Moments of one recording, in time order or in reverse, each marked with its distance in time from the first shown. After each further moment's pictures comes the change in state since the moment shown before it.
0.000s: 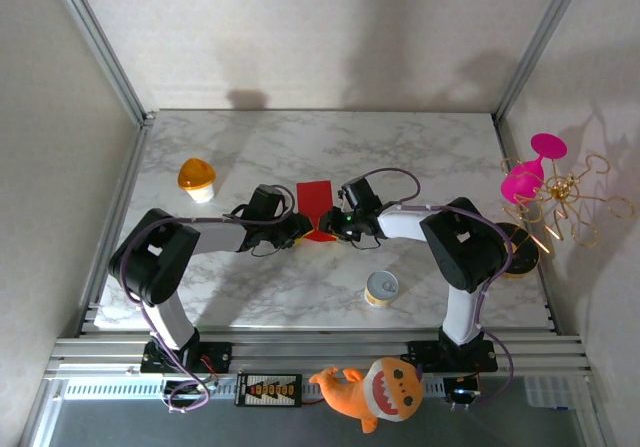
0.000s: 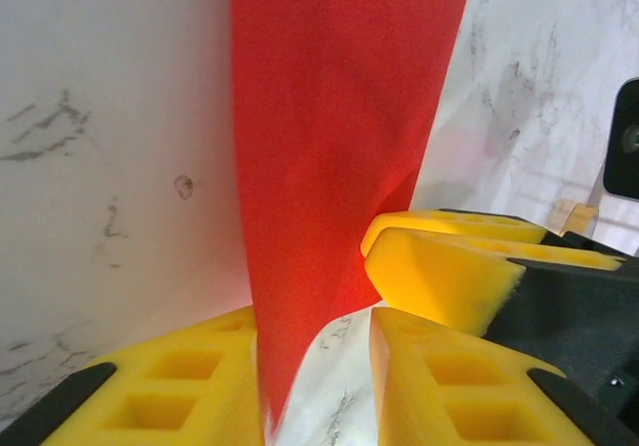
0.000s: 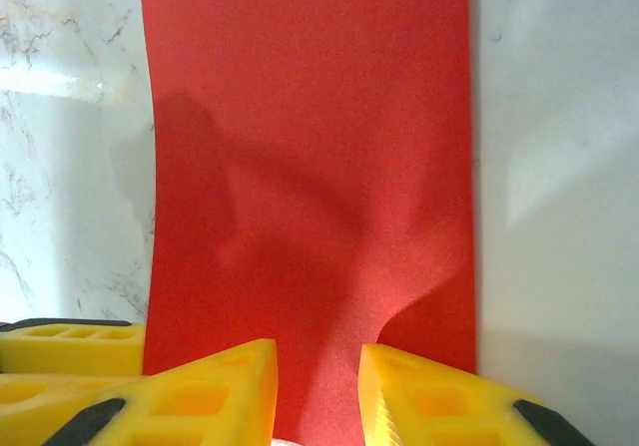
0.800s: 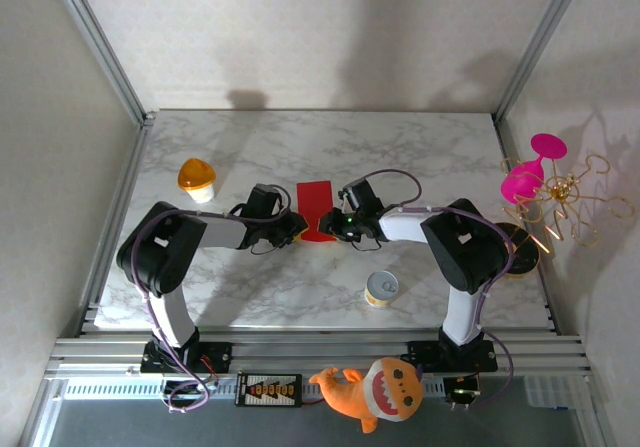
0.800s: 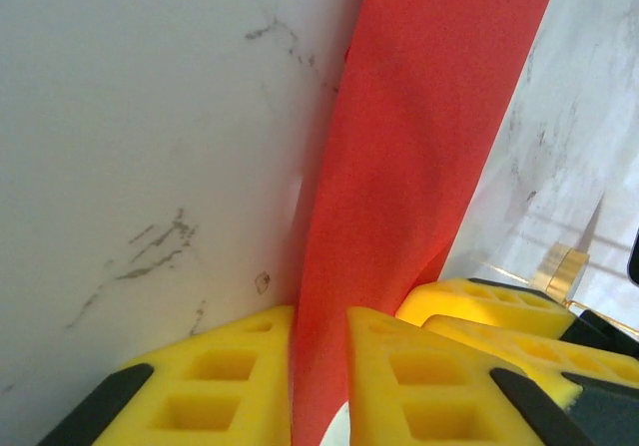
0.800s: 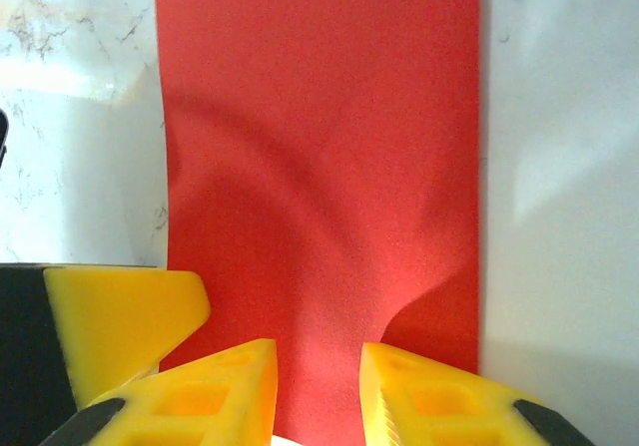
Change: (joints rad) left arm 0.045 0.073 0.008 0.058 0.000 -0.061; right arm 0.000 -0.013 -0.037 0.055 0.000 -0.016
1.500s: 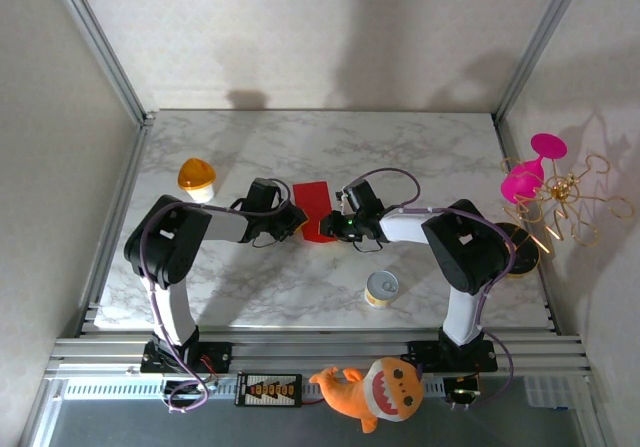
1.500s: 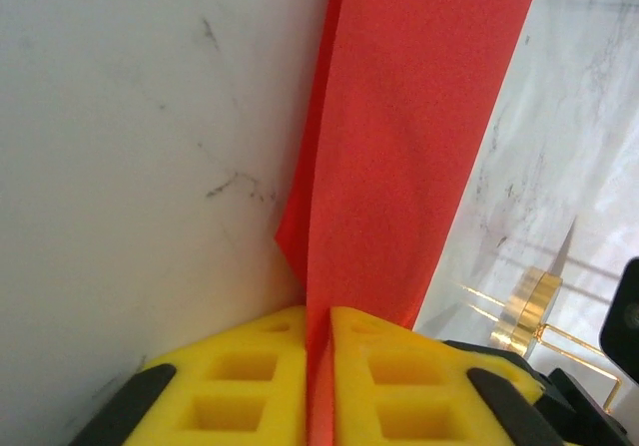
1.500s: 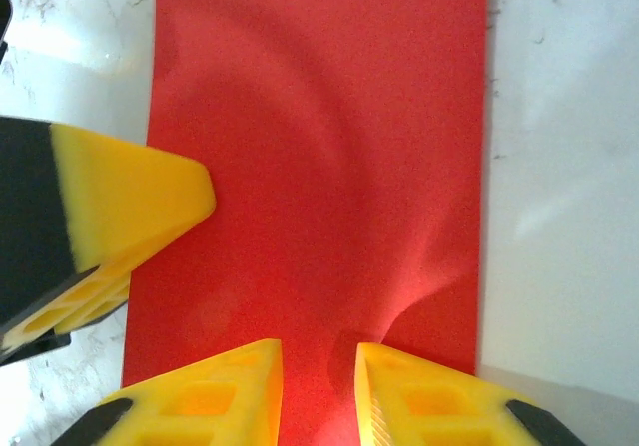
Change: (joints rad) left arm 0.033 0.070 0.060 0.040 0.019 -0.009; right arm 0.000 -0.011 -0.008 -0.009 0.000 -0.118
